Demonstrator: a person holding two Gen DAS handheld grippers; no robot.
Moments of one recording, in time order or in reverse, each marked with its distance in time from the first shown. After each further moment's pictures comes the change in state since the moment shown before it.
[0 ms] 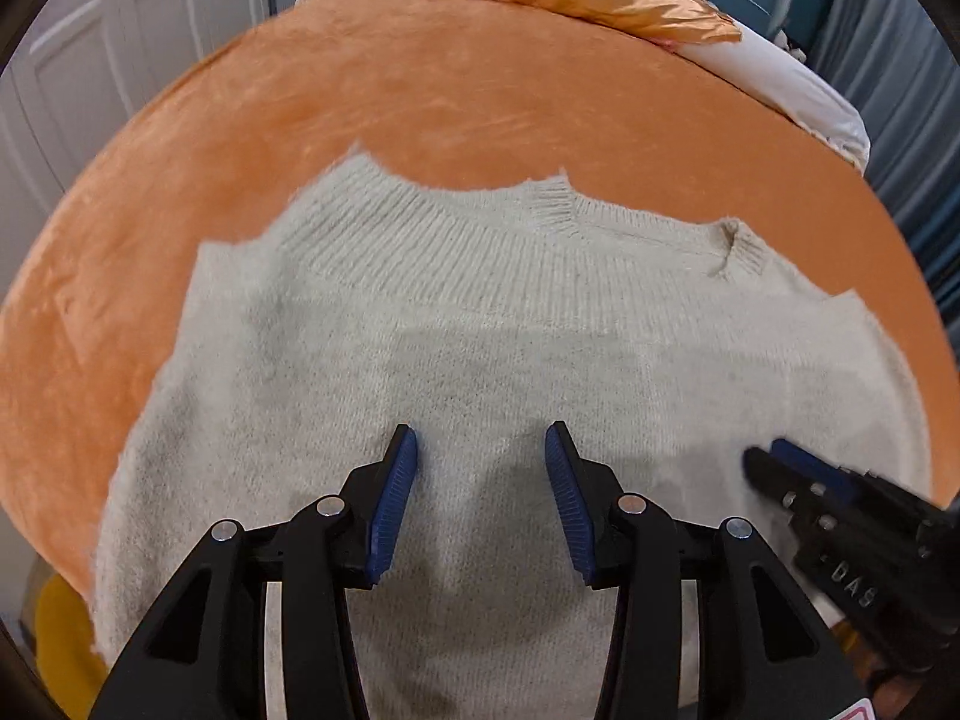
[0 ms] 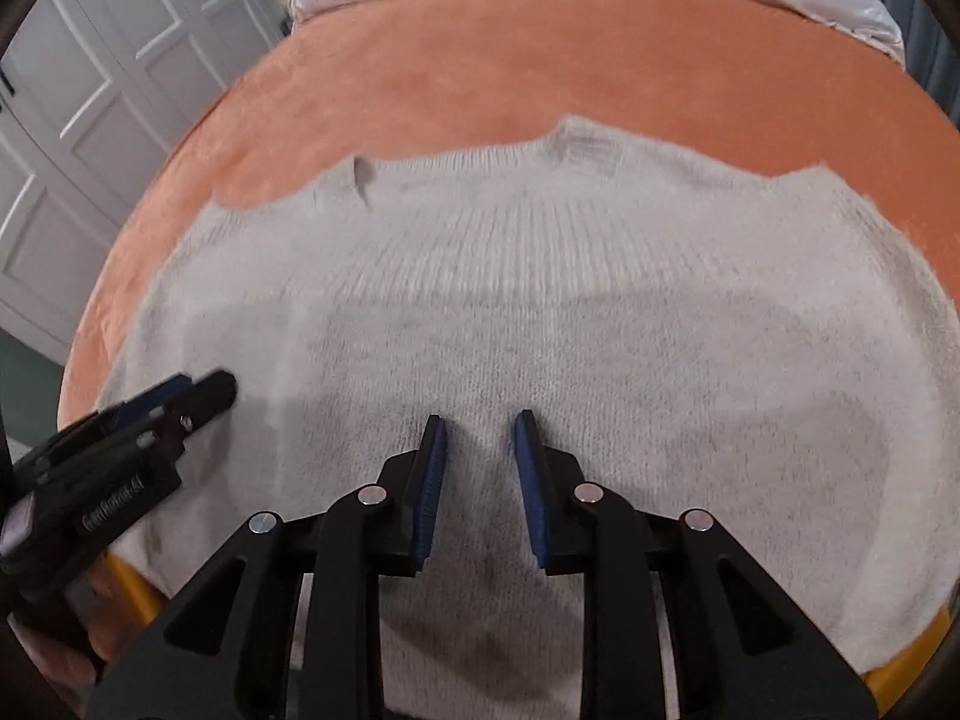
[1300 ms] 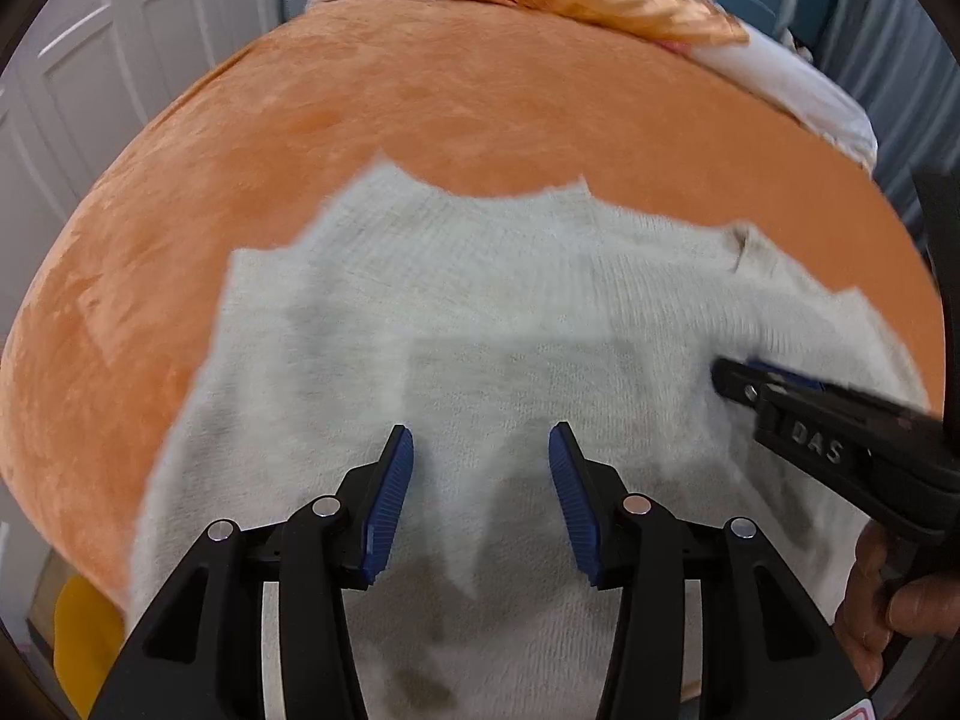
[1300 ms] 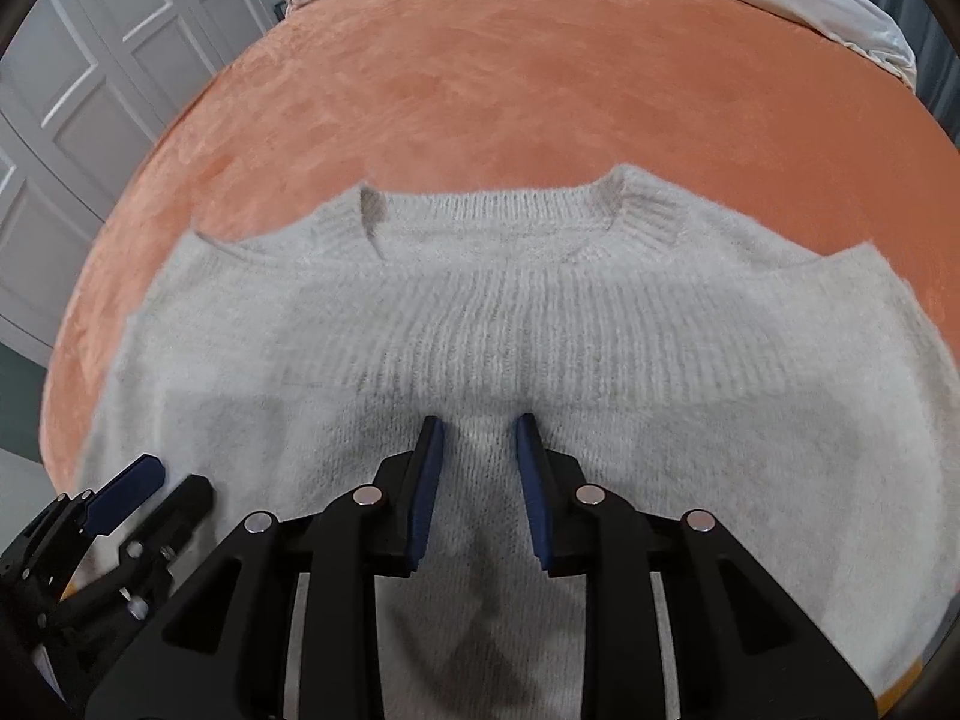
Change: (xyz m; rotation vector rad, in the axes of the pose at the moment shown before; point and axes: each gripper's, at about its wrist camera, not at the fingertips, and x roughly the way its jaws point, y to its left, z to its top) left arm -0.022 0.020 -0.004 -0.042 -0.018 0.022; right arm 0.021 0.027 0.040 -0.023 0.031 -0.047
